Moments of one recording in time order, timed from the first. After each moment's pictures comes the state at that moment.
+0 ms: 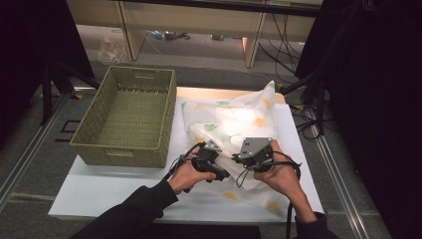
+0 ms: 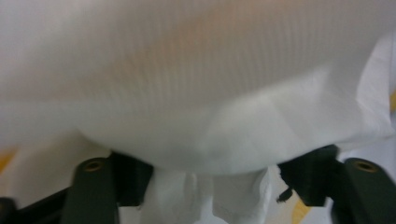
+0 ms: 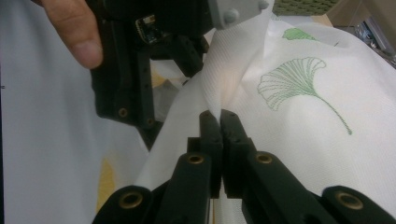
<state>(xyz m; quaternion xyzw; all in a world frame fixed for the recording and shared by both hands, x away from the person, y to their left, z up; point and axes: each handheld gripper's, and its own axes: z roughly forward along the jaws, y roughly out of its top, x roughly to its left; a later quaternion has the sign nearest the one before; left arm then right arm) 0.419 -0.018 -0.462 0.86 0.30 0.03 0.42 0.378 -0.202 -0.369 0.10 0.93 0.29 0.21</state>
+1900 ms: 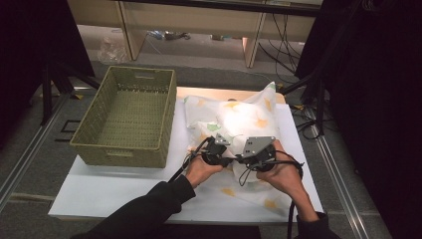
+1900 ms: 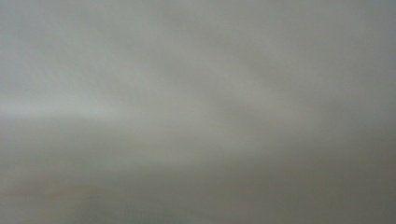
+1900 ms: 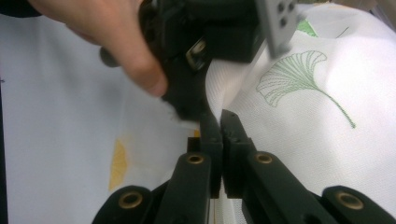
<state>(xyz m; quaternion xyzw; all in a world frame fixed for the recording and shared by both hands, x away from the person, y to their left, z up) 0.444 -0.042 -0.470 0.84 0.32 0.10 0.43 0.383 -0.210 -0.371 0.11 0.93 0.29 0.20</state>
